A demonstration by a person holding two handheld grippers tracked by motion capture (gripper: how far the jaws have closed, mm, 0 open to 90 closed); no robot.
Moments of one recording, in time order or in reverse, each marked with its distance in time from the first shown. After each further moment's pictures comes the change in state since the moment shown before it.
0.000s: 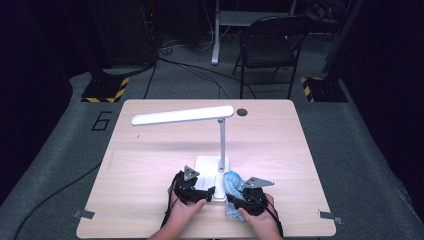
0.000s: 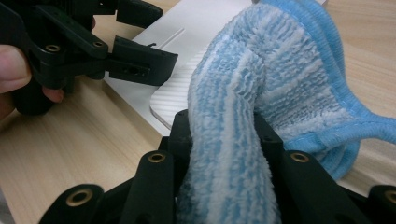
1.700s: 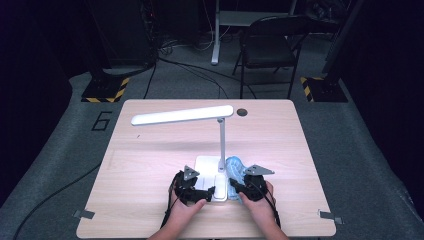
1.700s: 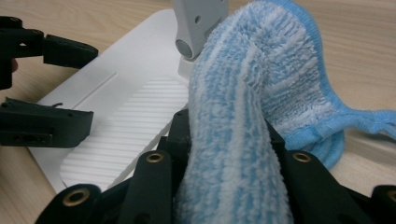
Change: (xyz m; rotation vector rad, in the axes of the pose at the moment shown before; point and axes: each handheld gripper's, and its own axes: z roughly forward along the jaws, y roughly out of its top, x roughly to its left) left arm 0.002 0.000 0.000 0.011 -0.008 0.020; right arm -0.029 0.019 0.021 -0.079 -0.110 0.032
